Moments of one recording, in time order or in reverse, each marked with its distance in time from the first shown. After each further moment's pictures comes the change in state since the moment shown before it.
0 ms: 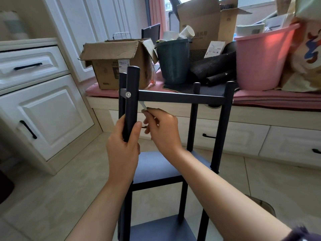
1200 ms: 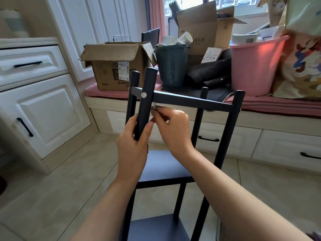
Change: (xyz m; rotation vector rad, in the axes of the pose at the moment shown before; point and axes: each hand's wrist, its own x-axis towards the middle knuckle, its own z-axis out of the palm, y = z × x) left_hand -0.010 0.017 0.010 -0.037 -0.088 0.012; right_hand -0.007 -0.026 -0.034 -0.094 0.067 -0.020
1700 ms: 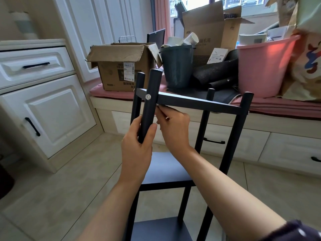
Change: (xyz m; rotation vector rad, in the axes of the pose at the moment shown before) left_hand 0.003 -0.007 -0.003 -0.011 -0.016 -0.025; right_hand 0.013 0.026 0.029 -0.050 0.145 -0.217
